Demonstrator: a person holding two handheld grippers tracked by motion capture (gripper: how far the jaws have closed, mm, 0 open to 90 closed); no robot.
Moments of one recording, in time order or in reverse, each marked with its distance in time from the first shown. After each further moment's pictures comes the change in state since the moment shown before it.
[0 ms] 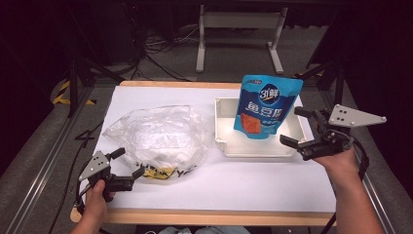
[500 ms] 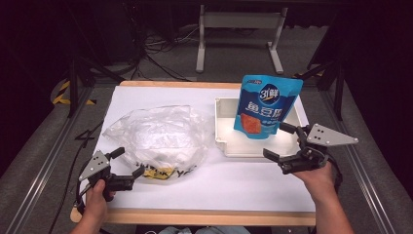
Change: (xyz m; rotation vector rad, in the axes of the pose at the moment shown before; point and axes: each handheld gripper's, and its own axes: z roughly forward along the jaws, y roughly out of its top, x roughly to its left) left arm 0.000 0.000 0.001 -0.010 0.012 0.001; right arm 0.026 -0.044 0.027 -0.026 -0.020 0.048
